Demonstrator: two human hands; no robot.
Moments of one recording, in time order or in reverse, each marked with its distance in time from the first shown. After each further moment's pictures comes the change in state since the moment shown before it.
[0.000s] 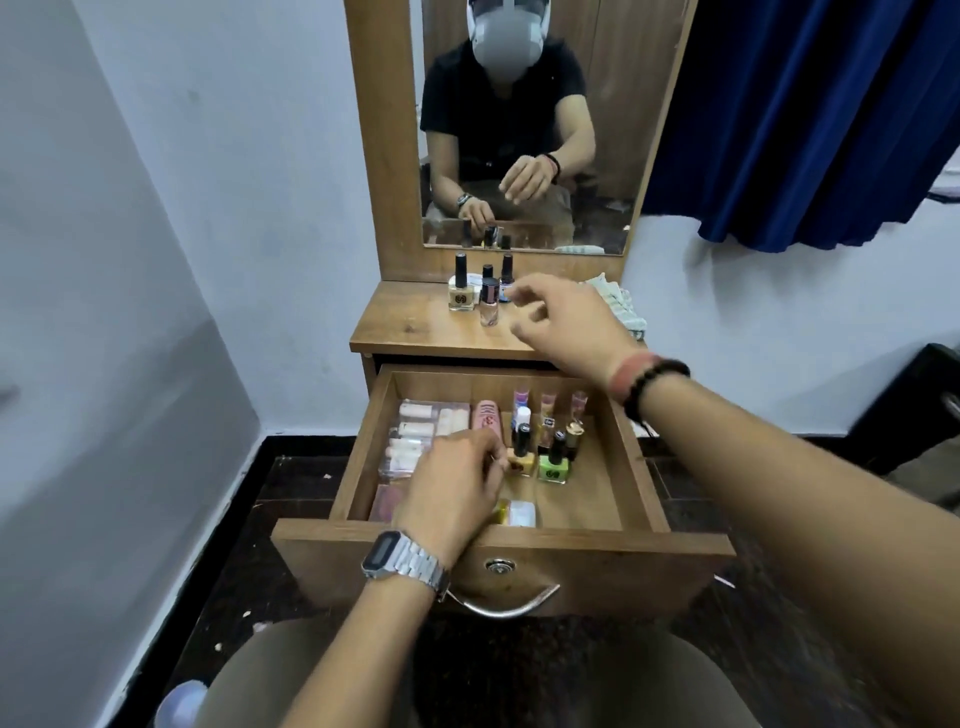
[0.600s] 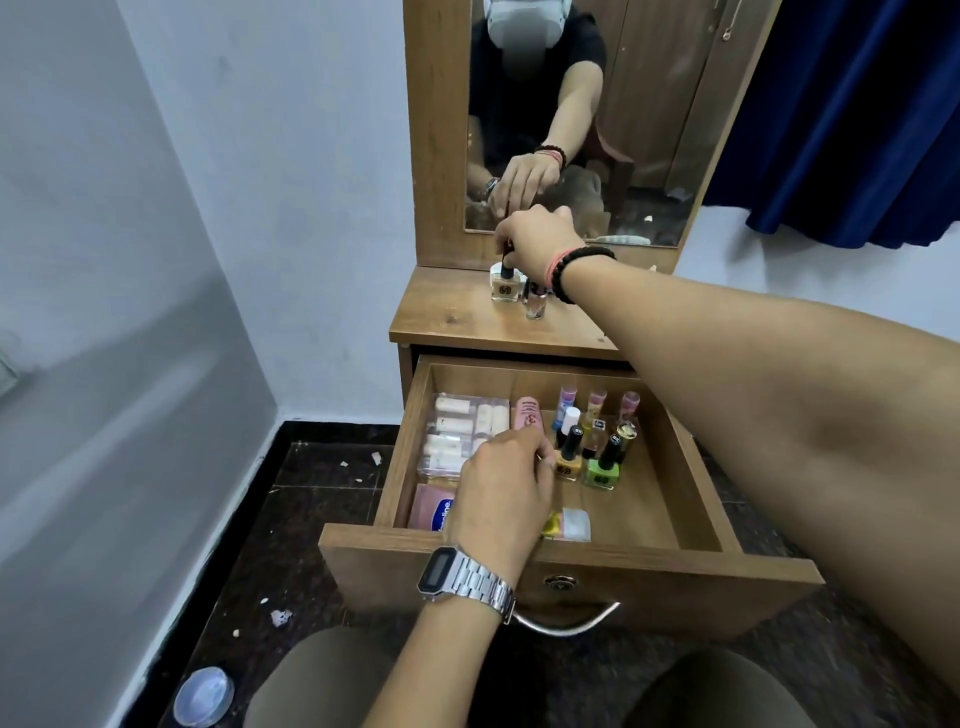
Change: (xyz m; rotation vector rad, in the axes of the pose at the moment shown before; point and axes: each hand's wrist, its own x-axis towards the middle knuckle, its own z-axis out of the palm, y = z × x) left_hand -0.003 -0.006 -0.001 -0.106 0.107 -0.061; right_hand 0.154 -0.017 0.053 -0.561 -0.059 -0.089
